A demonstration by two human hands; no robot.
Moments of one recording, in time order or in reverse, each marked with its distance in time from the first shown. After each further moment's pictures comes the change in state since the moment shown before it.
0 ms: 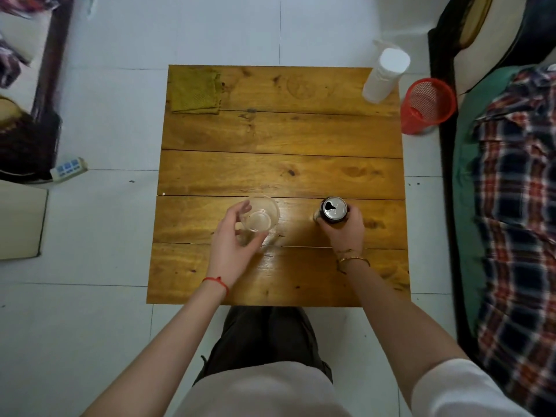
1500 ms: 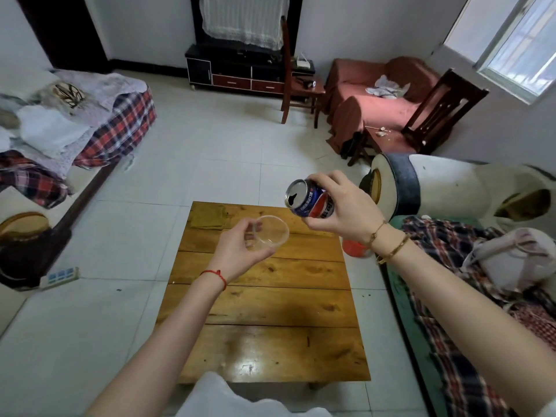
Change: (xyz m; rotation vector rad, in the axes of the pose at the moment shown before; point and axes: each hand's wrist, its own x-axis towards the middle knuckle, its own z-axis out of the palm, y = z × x) left_hand -0.079 0.188 -0.134 -0.036 -0.022 0.382; right_hand -0.167 -0.303 -0.286 -0.483 0.073 -1.039
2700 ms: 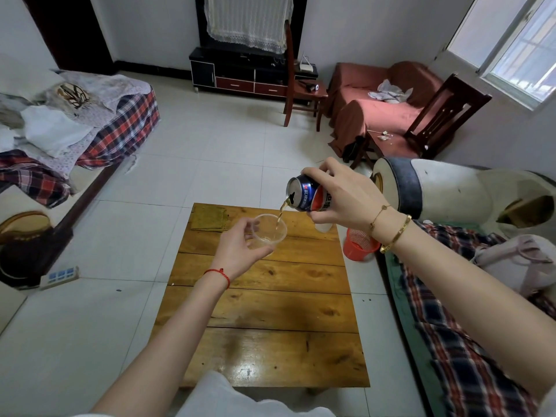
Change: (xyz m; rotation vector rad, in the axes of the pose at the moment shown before) left_hand 0.011 -0.004 0.006 -0.013 0.060 -0.044; right_hand 0.026 0.001 -0.019 -0.347 -0.082 -0.119
